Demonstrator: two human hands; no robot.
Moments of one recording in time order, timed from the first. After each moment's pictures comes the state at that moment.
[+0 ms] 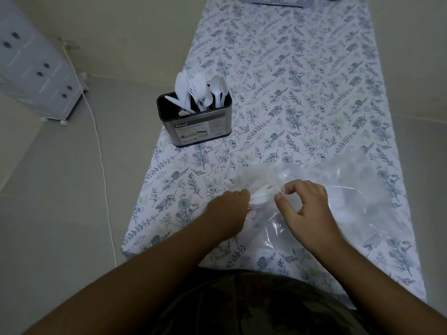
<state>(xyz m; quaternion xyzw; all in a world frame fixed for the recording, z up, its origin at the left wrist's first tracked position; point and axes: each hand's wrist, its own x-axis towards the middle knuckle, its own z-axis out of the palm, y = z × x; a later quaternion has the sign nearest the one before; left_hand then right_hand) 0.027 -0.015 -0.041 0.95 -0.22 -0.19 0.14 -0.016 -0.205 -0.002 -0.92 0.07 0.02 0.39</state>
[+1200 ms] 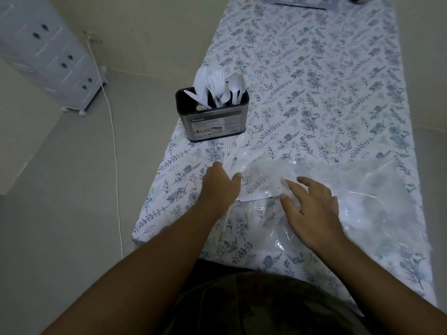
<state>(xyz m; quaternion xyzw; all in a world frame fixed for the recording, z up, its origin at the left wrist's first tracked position) 0.062 0.007 -0.058 0.90 0.17 -0.14 0.38 -0.012 -0.197 -0.001 -0.95 0.07 0.11 0.27</state>
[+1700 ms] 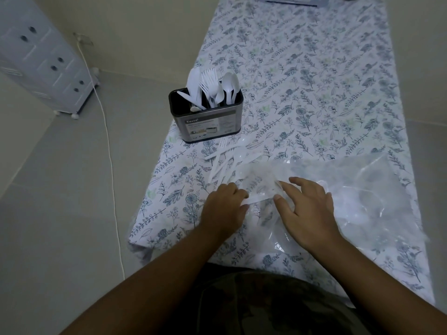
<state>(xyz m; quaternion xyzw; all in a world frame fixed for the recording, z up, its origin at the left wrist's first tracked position) 0.012 0.007 -0.071 0.97 -0.16 -0.02 0.20 -0.015 -0.193 -0.005 -0.96 0.06 0.10 0.25</state>
